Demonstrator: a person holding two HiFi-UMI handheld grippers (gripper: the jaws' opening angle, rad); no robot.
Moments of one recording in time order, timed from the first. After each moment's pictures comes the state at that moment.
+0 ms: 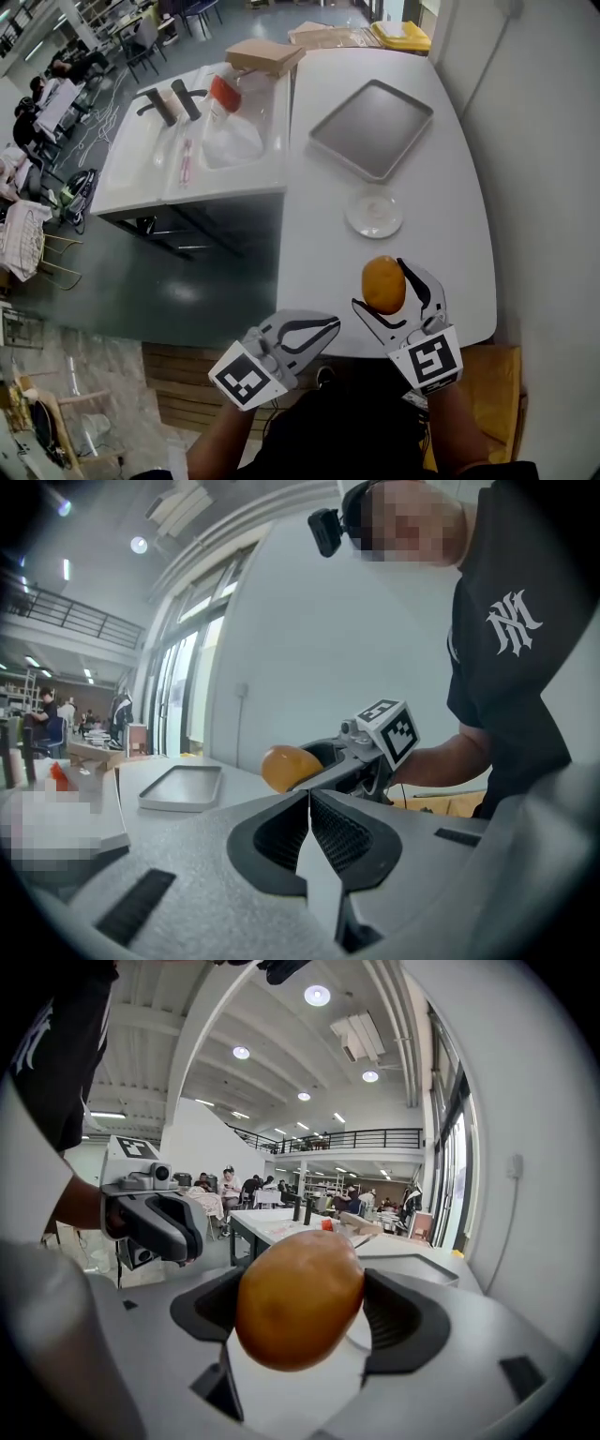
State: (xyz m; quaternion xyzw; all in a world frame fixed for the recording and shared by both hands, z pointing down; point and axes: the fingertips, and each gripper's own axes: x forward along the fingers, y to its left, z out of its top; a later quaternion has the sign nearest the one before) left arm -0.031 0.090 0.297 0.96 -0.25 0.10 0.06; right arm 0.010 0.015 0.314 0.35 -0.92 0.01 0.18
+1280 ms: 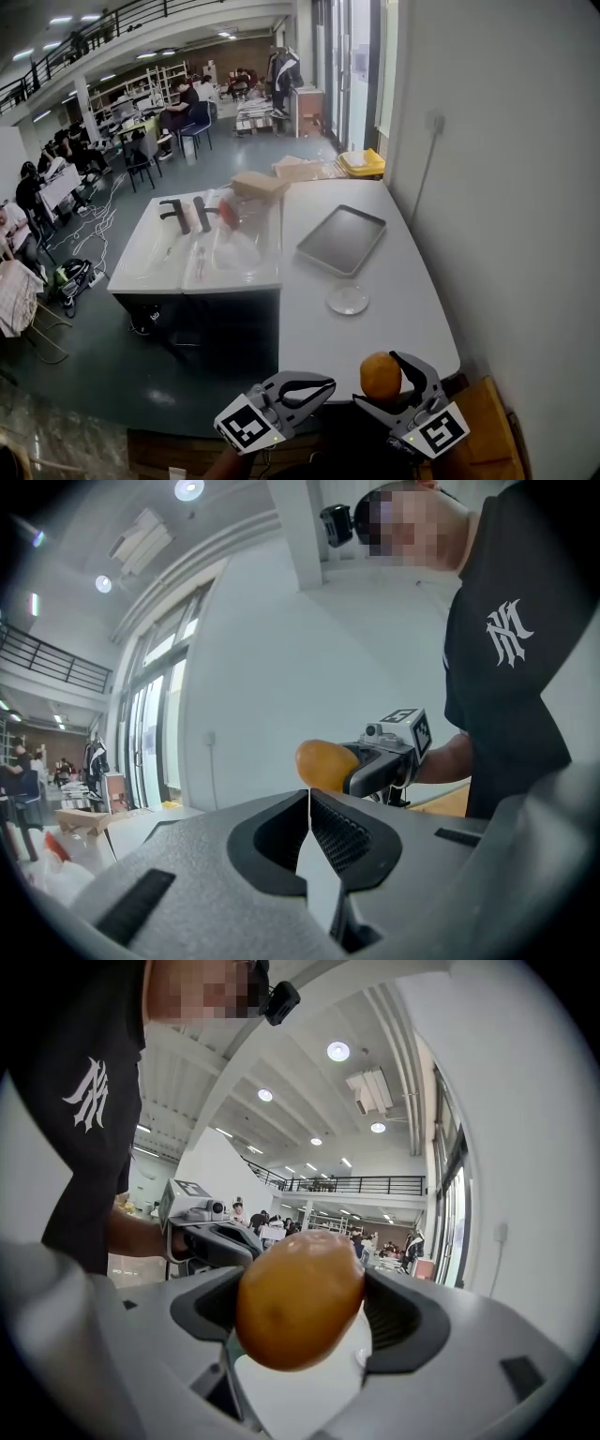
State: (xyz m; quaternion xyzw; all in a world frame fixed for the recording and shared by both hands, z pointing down) left arm -0.031 0.219 0.171 0.98 -0.19 0.06 -0.05; right arm 0.022 0.203 0.158 0.34 -0.93 -0.08 0.06
